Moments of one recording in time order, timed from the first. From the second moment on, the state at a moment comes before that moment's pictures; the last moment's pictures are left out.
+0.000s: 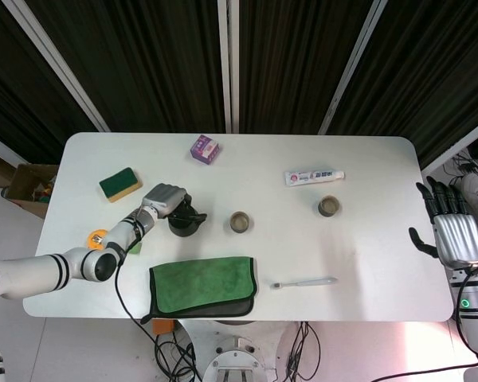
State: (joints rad) left arm -1.16 -1.33 0.00 -1.48 0.61 0.53 0.23; right arm 0.25 -1.09 0.14 -1.60 -1.41 1.36 -0.03
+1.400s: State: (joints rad) left arm -1.21 -1.29 0.07 -1.49 0.61 0.45 0.16; right arm 0.25 -1.10 0.14 -1.59 -1.40 1.35 -0.04
